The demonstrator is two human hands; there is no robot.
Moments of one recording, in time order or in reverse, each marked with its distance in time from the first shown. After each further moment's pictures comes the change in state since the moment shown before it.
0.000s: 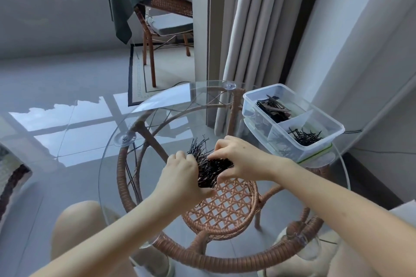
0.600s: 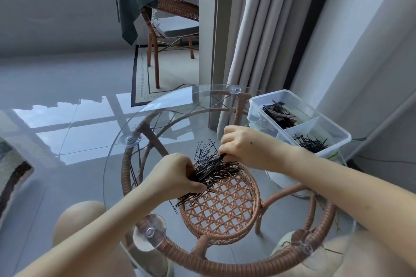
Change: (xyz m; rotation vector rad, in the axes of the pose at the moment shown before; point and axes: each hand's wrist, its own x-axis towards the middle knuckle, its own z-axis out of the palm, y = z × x) left_hand 0.010 -0.025 -0.021 -0.293 -0.095 -0.008; right_hand 0.007 -0.005 -0.040 -0.301 0.081 -0.347
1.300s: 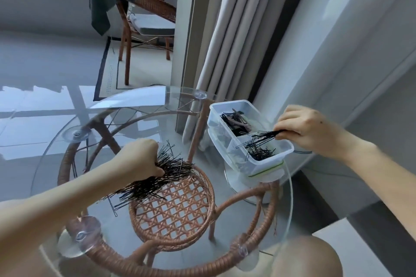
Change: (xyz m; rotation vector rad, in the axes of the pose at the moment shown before) left_hand 0.042 0.026 0.007 0.298 0.009 -0.029; right_hand -0.143 0.068 -0.093 -0.127 0.085 0.267
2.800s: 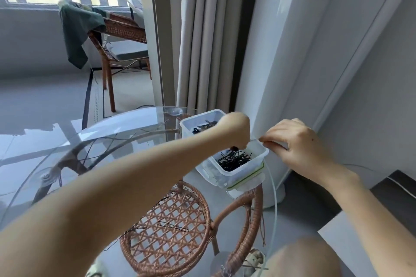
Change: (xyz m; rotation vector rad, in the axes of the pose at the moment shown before) left_hand 0.063 0.233 -0.067 0.174 0.000 0.451; right_hand -0.055 -0.005 0.021 0.067 0.383 0.356
